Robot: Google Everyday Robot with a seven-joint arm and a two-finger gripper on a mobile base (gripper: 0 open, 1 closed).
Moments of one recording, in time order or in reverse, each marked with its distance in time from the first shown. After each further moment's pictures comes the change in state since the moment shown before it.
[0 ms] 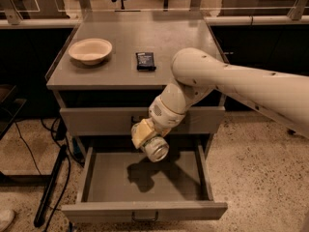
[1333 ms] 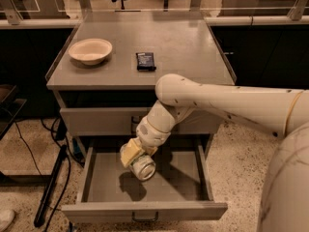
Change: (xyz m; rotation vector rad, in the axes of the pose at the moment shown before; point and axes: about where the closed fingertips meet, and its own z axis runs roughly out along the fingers) arm 0.012 0.007 0.082 -0.101 0.105 0.035
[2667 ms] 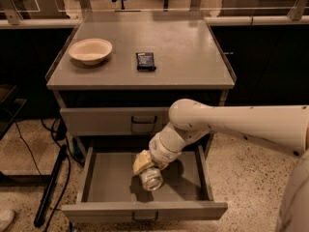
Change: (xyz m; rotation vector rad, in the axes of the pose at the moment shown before) arm 0.024 -0.055 0.029 0.072 -0.144 0.262
